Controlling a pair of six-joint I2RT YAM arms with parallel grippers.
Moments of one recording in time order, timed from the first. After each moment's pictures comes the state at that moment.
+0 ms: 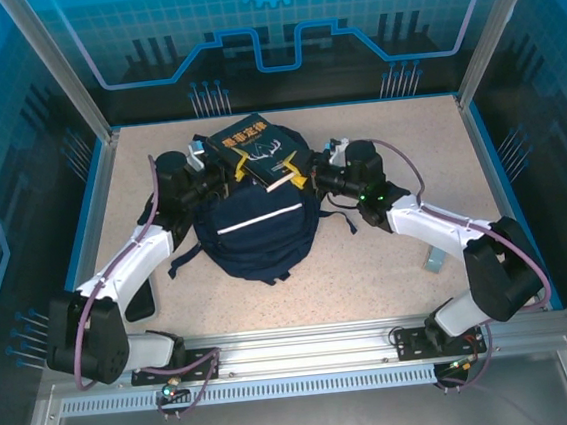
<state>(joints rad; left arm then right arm) -0.24 1.33 0.88 0.25 0.49 -1.51 0.53 1.48 0.93 0.38 -0.43 1.59</state>
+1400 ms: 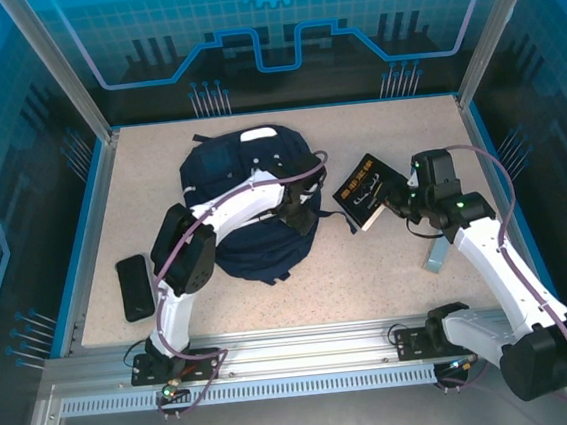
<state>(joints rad) -0.72 2.08 1.74 -1.08 -0.19 -0.14 0.18 1.03 0.92 -0.67 -0.24 0.86</state>
